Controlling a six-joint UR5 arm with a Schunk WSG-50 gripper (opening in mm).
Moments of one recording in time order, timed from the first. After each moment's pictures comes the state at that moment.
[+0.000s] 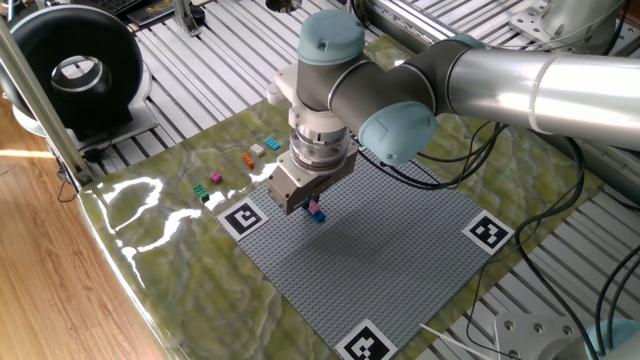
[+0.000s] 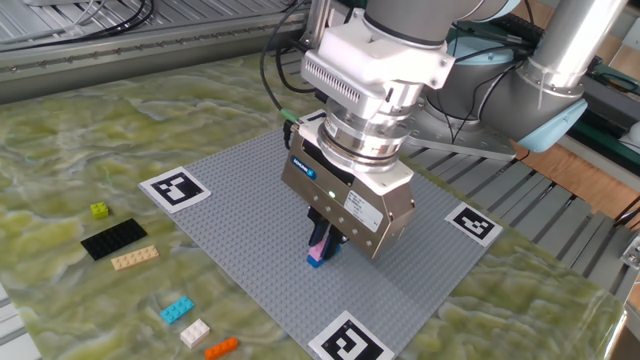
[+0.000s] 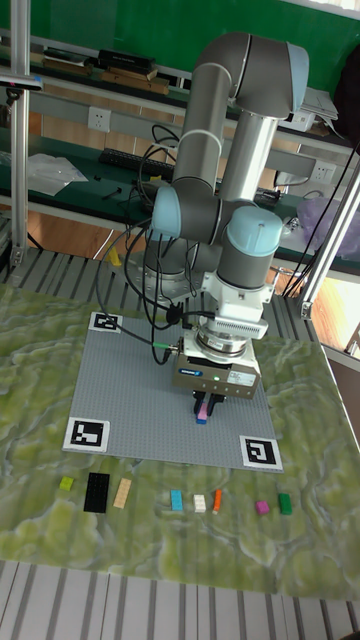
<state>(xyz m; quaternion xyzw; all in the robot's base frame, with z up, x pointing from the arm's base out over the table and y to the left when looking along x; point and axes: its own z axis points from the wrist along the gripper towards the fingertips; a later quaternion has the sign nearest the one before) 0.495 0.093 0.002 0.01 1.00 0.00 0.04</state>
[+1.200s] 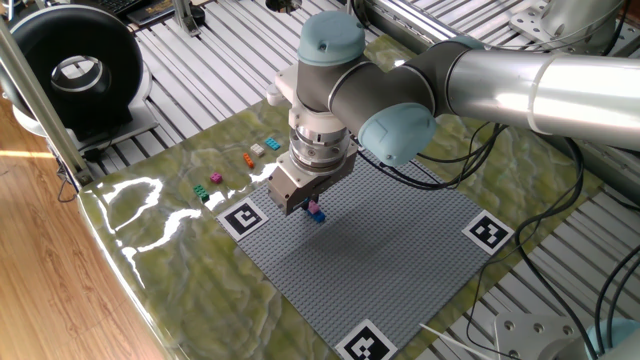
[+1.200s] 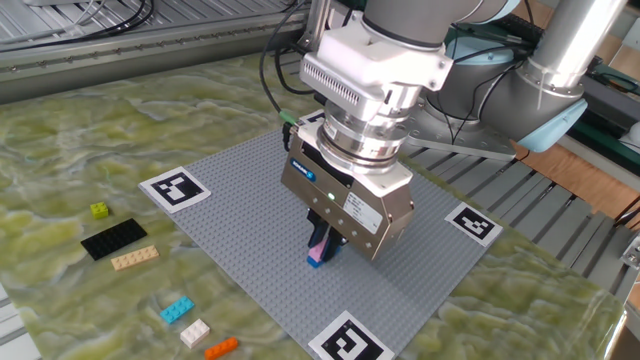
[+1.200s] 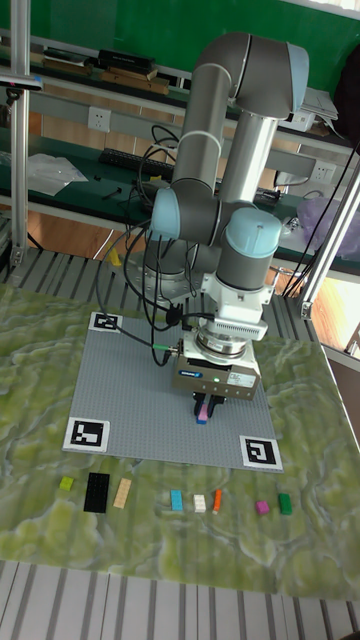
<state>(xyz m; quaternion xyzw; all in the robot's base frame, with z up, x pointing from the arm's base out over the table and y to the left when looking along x) 0.496 0.094 -0.001 0.01 1.00 0.00 0.04</state>
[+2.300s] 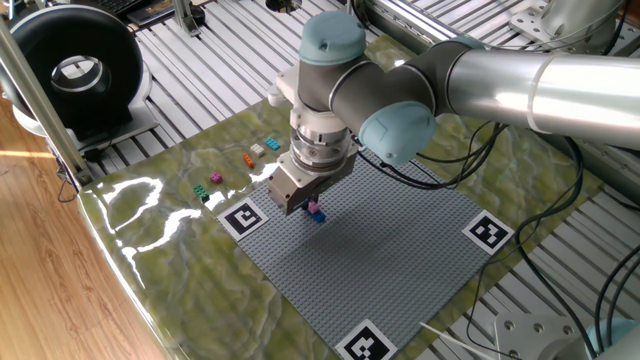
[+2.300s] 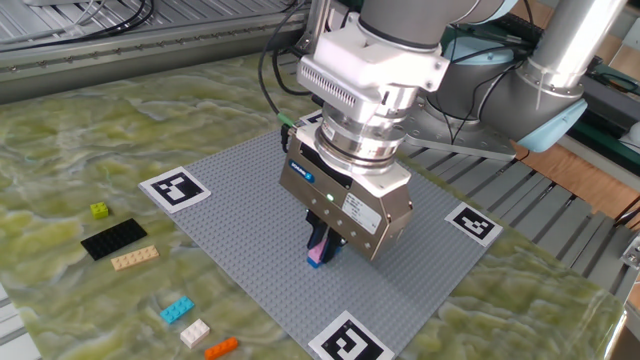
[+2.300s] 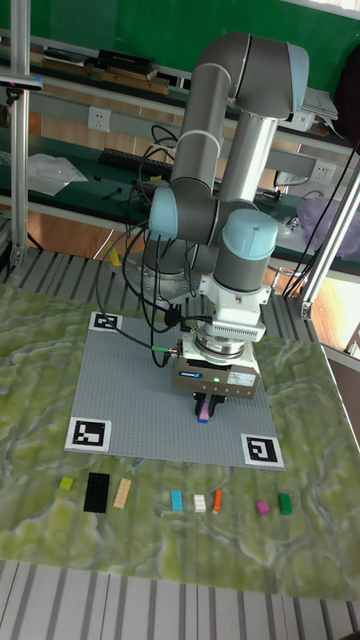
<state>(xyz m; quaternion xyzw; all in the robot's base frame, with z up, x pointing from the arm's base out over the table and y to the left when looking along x) 0.487 0.095 -0.003 0.00 1.00 0.01 0.03</state>
